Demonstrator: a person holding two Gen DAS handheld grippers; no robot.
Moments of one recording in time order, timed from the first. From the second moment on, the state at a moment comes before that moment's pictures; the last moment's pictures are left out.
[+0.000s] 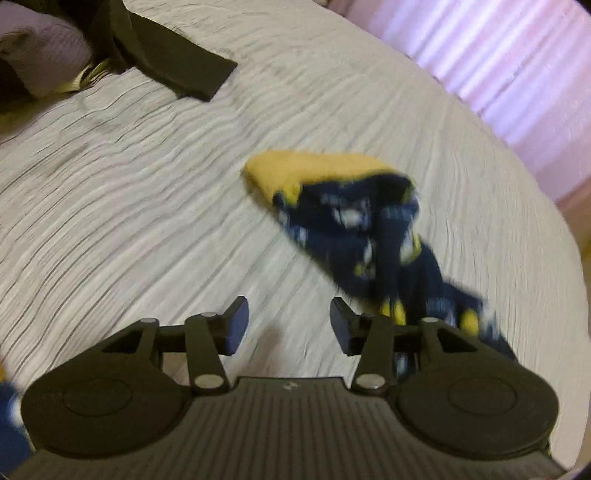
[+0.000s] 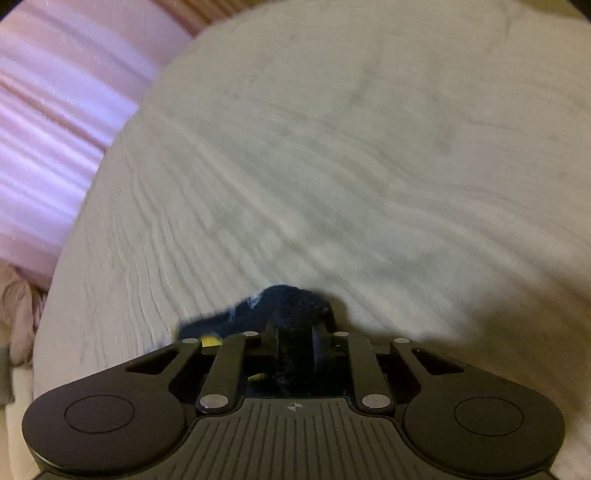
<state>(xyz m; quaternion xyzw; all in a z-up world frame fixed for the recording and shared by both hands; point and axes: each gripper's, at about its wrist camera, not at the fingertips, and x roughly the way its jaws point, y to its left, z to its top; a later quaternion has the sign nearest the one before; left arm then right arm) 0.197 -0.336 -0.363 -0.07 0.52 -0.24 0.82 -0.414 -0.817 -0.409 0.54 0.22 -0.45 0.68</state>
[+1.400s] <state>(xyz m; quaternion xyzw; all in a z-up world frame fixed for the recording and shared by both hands) 0.240 -0.308 -0.366 0.06 0.45 -0.19 0.87 -0.419 -0.829 -0.359 0.48 0.22 -0.57 0.63</state>
